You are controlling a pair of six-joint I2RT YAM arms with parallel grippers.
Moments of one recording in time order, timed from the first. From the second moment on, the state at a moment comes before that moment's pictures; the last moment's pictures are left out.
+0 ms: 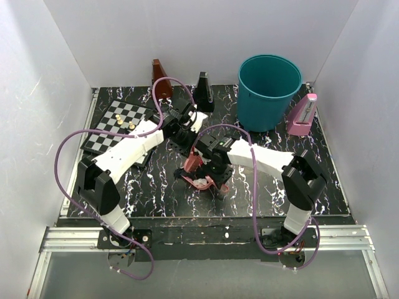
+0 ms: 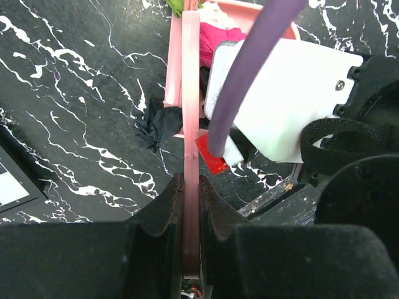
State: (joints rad) left arm -0.67 1.67 1.57 -1.05 0.13 -0.02; right arm 0.92 1.77 1.31 -0.97 -0.04 0.14
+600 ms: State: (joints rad) left arm -0.63 1.29 1.41 -0.89 -0.37 -0.10; right arm 0.92 1.55 1.19 -0.92 -0.01 0.16
